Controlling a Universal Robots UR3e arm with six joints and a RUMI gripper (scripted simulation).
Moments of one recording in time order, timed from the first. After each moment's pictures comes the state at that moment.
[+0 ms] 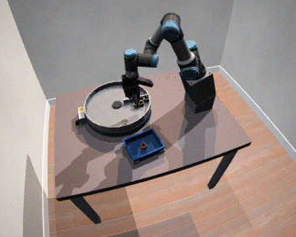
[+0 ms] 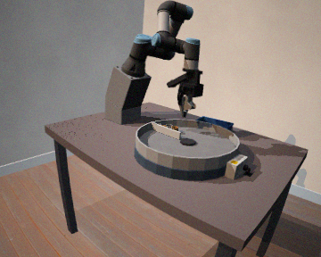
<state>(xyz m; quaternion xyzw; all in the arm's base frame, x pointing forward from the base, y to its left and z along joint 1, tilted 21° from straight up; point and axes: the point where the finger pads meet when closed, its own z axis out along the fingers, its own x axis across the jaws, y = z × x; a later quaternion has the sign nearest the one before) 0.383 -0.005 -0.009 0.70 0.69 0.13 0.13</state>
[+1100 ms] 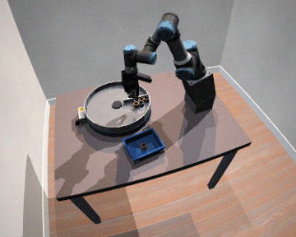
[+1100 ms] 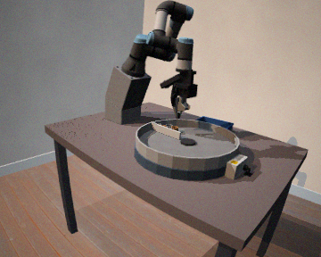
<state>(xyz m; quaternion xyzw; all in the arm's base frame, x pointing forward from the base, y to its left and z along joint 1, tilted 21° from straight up) 0.379 -0.042 -0.011 0.70 0.69 0.14 0.12</state>
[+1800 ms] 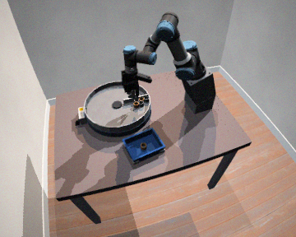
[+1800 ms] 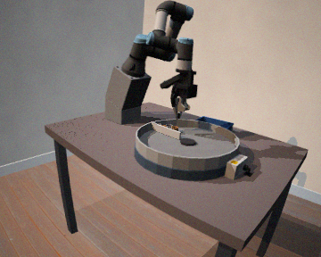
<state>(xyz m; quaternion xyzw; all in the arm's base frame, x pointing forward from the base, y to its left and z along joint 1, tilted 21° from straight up) 0.379 -0.042 -0.012 0.70 0.69 0.14 0.12</state>
